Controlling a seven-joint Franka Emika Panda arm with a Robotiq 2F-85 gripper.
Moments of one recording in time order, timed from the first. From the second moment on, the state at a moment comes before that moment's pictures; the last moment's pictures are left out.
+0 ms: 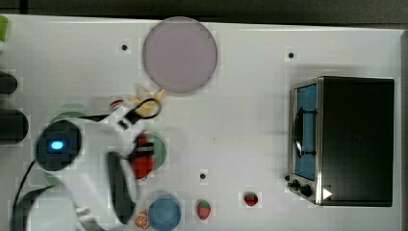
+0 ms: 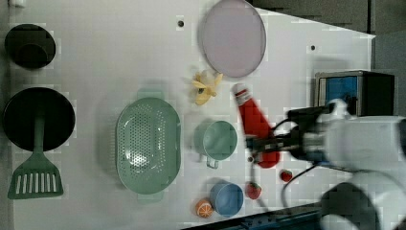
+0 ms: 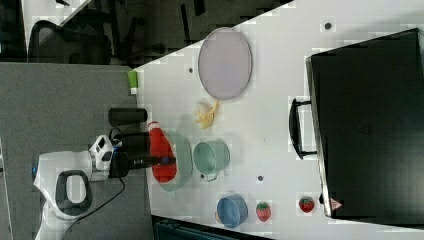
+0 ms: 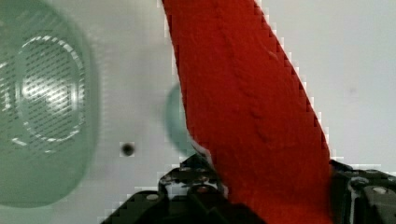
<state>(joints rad) -0.06 -0.07 0.49 -2.27 0.02 0.50 -0.47</state>
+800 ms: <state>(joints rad) 0.02 0.21 0.75 -2.21 0.03 0.82 -0.07</state>
